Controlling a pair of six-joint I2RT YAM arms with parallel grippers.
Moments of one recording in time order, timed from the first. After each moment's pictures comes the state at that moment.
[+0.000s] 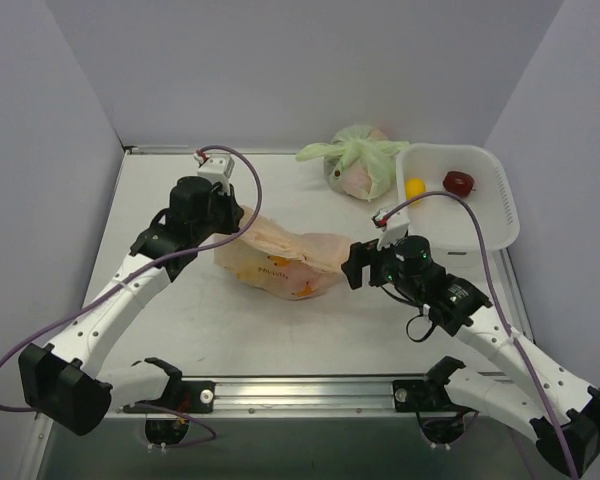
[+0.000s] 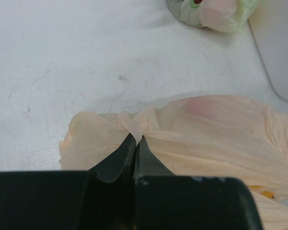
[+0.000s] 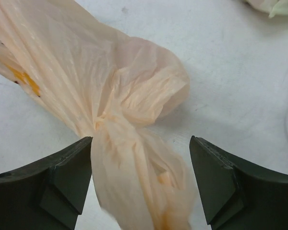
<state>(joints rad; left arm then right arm) -0.47 1.22 1.12 -0.37 -0.07 -0.29 0.66 0.87 0.68 -0.27 0.11 0.25</state>
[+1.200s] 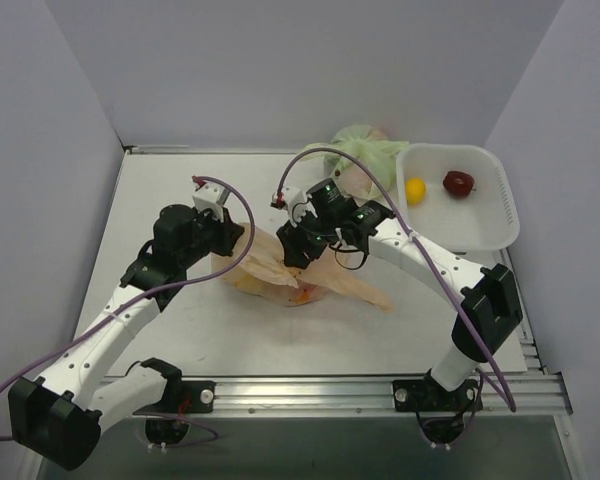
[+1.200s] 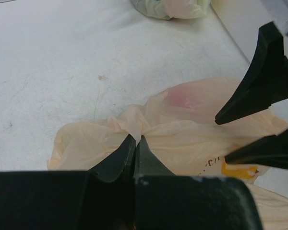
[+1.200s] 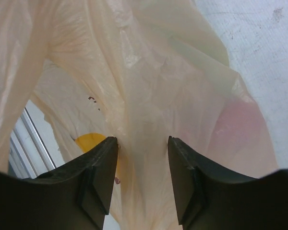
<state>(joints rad) -0.43 1.01 0.86 -0.17 0.13 -0.17 0.74 1.62 1.39 -0.58 -0.36 -0.14</state>
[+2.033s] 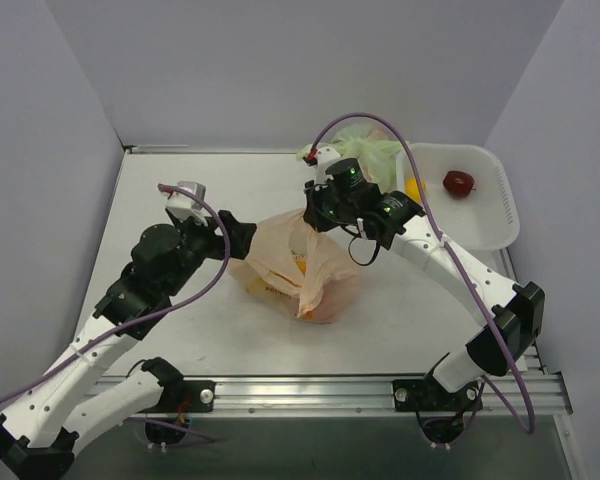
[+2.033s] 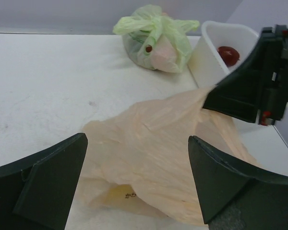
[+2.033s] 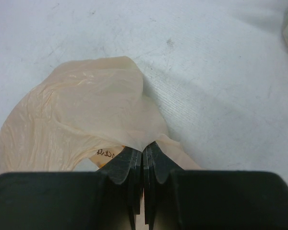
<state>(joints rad) -0.57 0.81 0.92 -0.25 -0.15 -0.38 0.72 1.53 1.48 -0.58 0.00 0.18</state>
